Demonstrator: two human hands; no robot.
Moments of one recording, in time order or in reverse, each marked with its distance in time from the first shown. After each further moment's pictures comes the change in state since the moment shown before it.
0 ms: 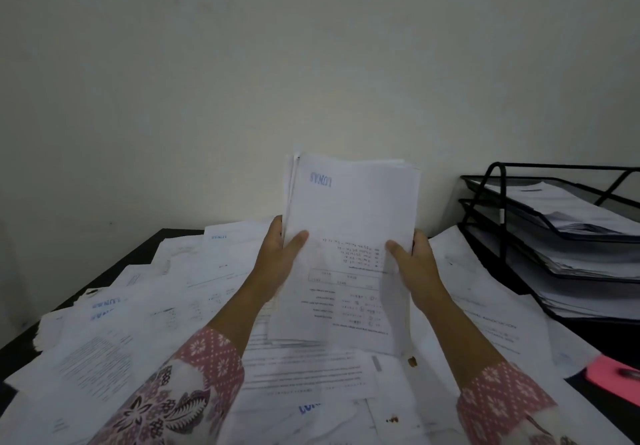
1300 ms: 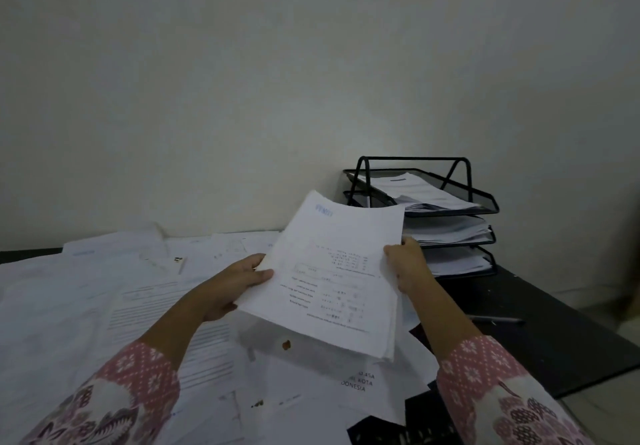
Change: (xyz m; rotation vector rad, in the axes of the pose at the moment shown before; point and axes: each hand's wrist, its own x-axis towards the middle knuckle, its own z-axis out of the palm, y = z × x) left_hand -0.026 -0.003 0.106 0.056 -0.621 -0.413; right_hand -0.003 -0.004 -0.174 -0.025 0.329 0.316
